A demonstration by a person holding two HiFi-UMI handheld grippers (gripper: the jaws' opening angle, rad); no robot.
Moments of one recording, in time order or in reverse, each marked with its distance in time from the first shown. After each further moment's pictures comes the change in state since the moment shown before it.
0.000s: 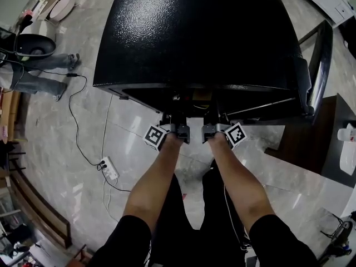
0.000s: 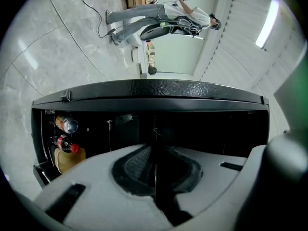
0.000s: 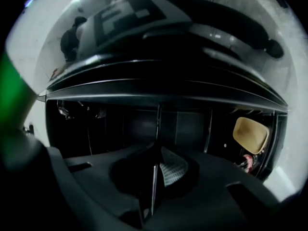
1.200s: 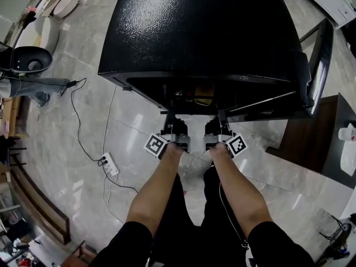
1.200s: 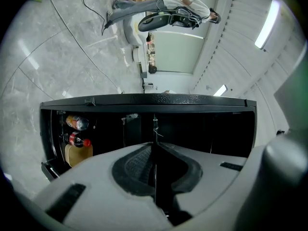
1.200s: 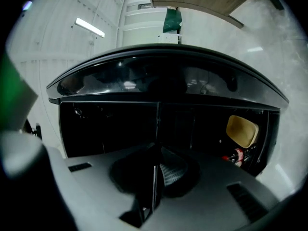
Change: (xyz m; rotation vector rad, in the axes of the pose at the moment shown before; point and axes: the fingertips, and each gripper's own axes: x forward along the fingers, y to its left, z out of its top) left arm -0.056 -0.001 -0.009 0.001 0.023 0.008; right arm -0.055 0.000 -0.011 0.003 0.013 0.008
